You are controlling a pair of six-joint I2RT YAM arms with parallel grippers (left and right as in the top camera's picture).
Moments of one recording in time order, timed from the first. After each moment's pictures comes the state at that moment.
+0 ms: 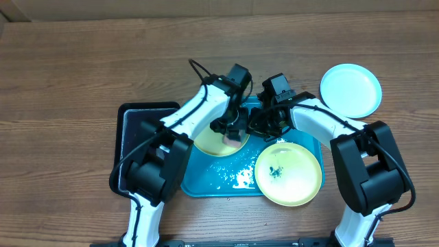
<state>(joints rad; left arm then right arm) -0.56 2.14 1.57 -0.94 0.19 -0.45 0.39 1.95 1.16 -0.52 -0.46 0.59</state>
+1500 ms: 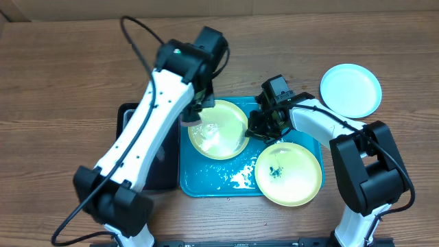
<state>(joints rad) -0.46 1.85 1.90 -1.52 -0.22 -0.62 0.39 1.95 1.16 -0.56 -0.48 0.52</state>
